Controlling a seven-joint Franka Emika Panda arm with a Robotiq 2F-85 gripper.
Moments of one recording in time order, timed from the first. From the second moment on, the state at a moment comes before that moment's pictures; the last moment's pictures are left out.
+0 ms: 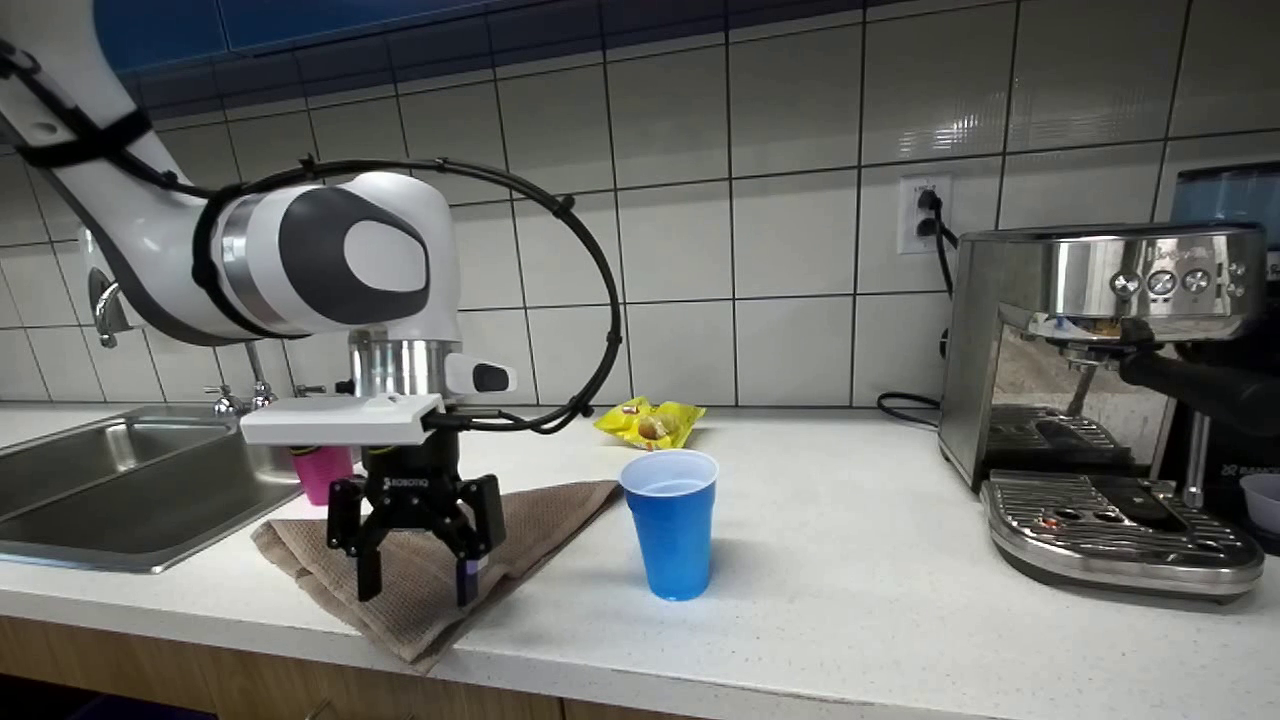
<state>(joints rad) -0.04 -0.13 -0.10 -2.76 -0.12 2.39 -0.14</state>
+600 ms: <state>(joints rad) -0.04 -0.13 -0.10 -2.73 -0.09 2.39 -0.14</state>
